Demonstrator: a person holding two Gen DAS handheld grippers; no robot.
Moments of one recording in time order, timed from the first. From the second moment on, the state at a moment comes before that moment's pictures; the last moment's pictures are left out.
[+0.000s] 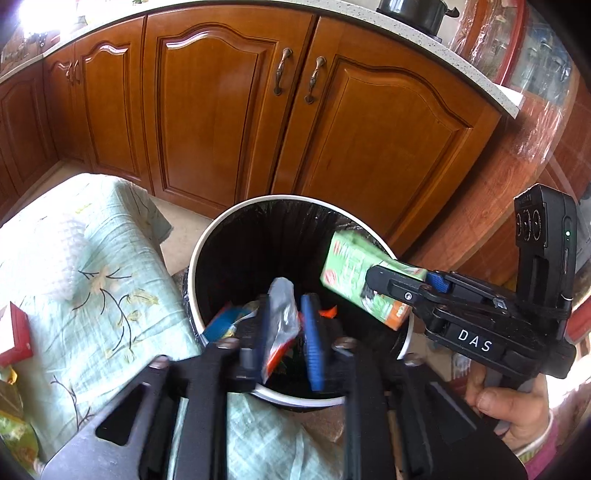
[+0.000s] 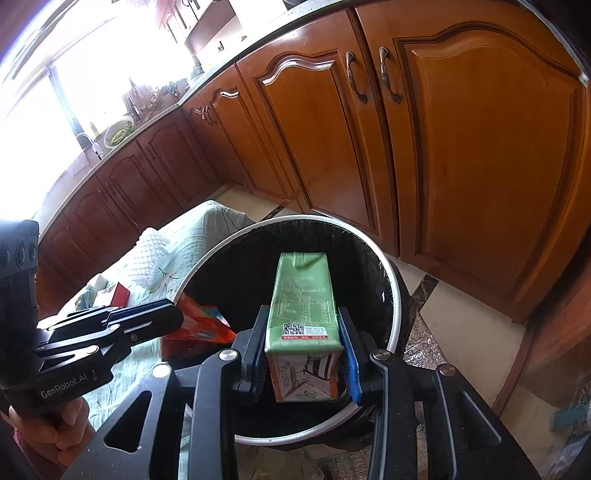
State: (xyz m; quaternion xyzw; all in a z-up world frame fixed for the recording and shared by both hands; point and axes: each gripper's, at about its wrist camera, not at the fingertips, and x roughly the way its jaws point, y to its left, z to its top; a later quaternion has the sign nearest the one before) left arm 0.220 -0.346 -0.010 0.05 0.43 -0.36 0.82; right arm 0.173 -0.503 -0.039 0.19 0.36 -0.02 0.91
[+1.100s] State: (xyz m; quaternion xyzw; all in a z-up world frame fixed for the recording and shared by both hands) left arm 0.160 -0.094 -0.016 -0.10 0.40 -0.20 0.89; right arm 0.146 -0.351 -0.038 0.22 0.33 0.09 0.91
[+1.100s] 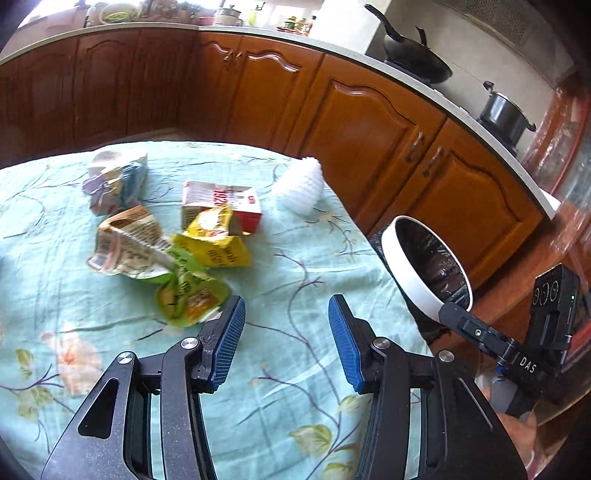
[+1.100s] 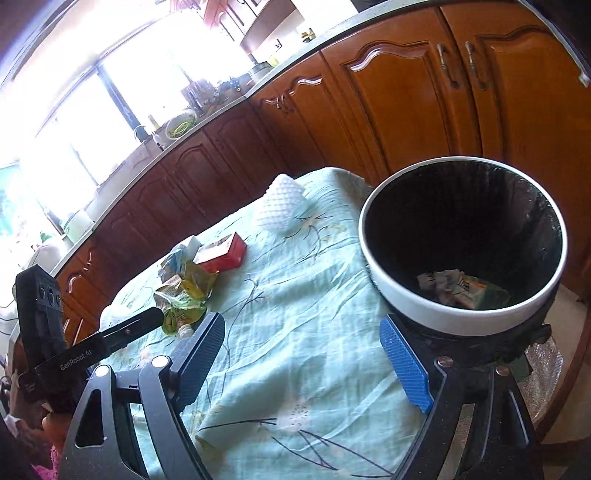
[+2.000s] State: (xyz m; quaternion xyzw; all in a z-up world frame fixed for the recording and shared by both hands) left arm 0.190 0.031 -0.062 -0.29 0.45 -0.16 0.83; right arm 0.204 -0.250 -0.042 0.20 0.37 0.16 0.89
